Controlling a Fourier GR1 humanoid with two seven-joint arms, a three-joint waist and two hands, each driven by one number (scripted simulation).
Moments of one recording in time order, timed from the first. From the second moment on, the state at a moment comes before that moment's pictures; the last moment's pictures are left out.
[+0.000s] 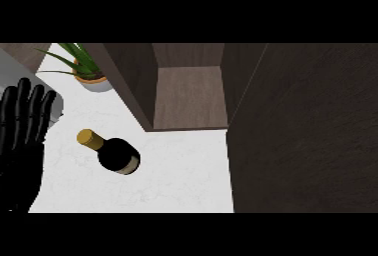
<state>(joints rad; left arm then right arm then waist) 0.00 0.09 0.02 -2.10 -0.03 -0.01 -0.01 0.00 -0.11 -0.03 -2.10 0.00 0.01 -0.04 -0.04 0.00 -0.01</state>
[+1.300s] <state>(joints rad) -0.29 0.00 -0.10 -1.90 0.15 0.27 0.25 0.16 -0.17 -0.02 -2.36 -0.32 0.21 0.29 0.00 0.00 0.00</state>
